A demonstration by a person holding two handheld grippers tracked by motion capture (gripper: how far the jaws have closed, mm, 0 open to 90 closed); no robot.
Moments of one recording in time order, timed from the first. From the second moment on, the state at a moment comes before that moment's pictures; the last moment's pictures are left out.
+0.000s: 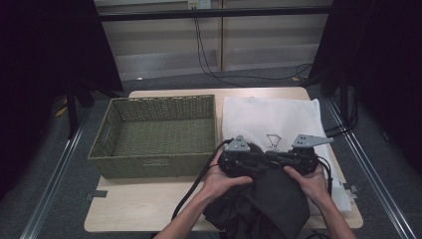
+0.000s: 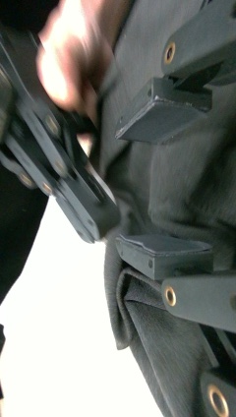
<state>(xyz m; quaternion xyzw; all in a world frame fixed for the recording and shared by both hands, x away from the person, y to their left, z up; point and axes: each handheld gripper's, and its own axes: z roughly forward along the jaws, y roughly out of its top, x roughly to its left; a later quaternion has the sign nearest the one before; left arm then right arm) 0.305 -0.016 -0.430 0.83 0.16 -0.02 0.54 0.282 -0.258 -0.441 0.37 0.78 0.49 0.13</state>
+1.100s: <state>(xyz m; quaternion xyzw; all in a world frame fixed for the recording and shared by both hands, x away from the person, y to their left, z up) 0.292 -0.023 -0.470 0.86 0.14 0.02 0.49 0.268 -0.308 -0.454 0.40 0.78 0.46 0.14</state>
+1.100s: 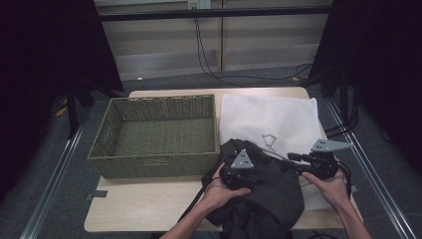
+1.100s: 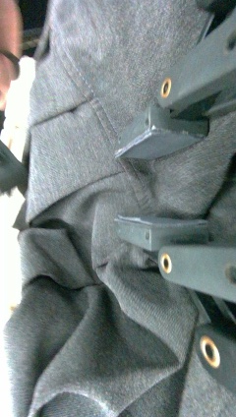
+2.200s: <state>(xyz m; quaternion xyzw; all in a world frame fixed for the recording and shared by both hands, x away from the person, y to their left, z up) 0.232 -0.041 -0.490 0.90 0.00 -0.02 0.43 0.268 -0.312 -0.453 0.41 0.76 0.48 0.14</state>
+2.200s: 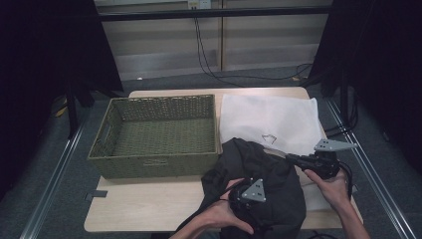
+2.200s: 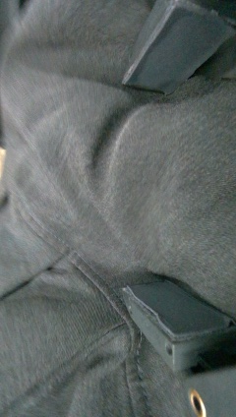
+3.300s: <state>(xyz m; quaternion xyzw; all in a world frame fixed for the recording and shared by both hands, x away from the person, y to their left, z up) 0.297 -0.042 -0.445 0.83 0.19 0.03 0.52 0.252 -0.289 -0.410 0.38 0.77 0.49 0.12</state>
